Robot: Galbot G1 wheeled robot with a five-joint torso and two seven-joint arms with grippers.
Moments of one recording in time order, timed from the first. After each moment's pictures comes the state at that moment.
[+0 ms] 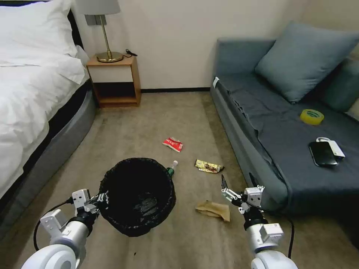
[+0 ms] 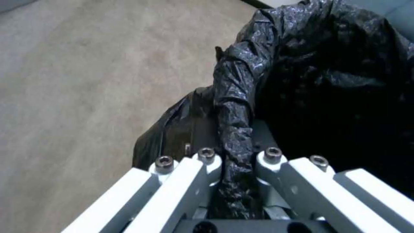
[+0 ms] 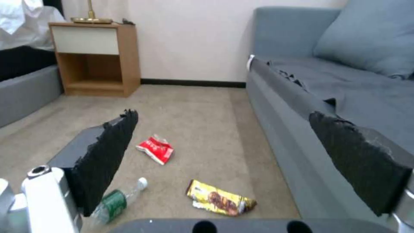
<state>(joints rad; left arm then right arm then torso) 1.65 -1.38 -0.79 -2.26 -0.71 0.54 -0.09 -1.65 1.51 0.49 2.12 0.00 0.05 -0.02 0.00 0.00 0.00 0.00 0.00</state>
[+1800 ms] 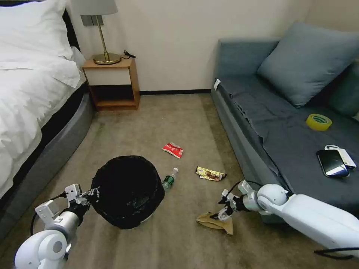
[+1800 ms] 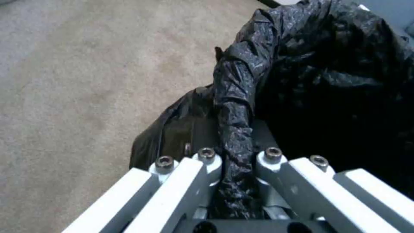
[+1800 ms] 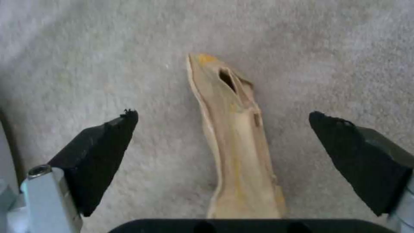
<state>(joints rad) 1.51 -1.30 -0.86 -2.04 -0.80 0.54 -0.01 -0.42 0.69 -0.74 1.31 0.77 -0.41 -0.60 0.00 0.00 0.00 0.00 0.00</state>
